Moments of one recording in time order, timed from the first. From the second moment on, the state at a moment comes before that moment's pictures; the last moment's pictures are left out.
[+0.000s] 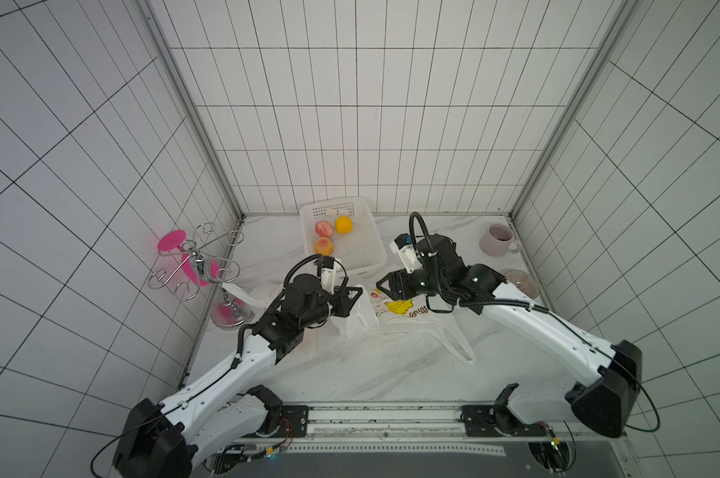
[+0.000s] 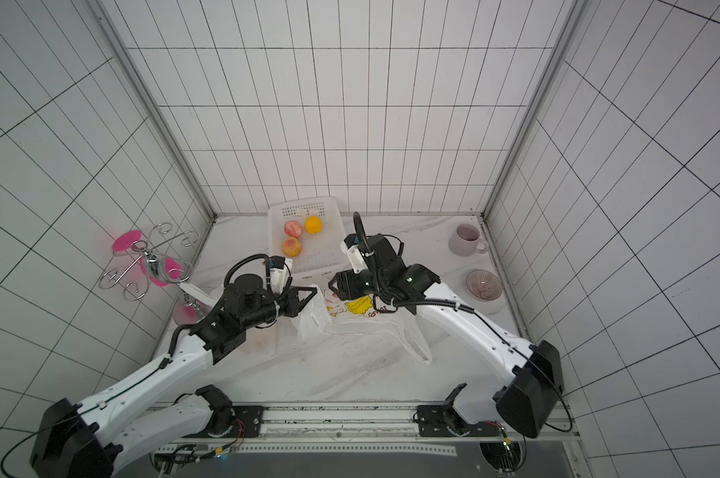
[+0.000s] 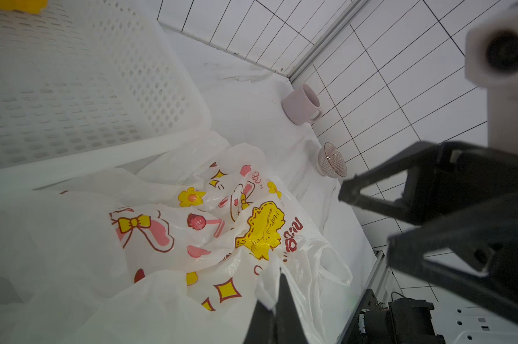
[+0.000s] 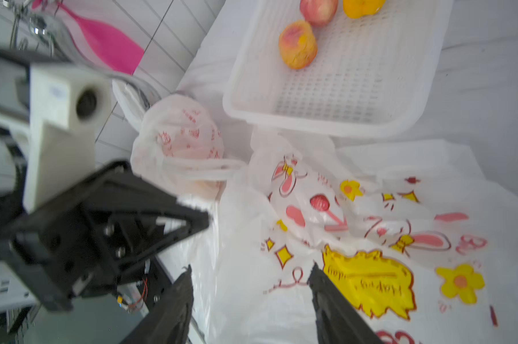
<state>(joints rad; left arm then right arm) -0.57 0.98 0.63 -0.04 0.30 -0.66 0.72 1.48 1.39 -0.58 -0.23 0.42</state>
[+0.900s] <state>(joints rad) -0.58 0.91 0.82 -0.51 -0.25 -0.55 0.59 2.45 2.32 -0.78 0.07 0.36</state>
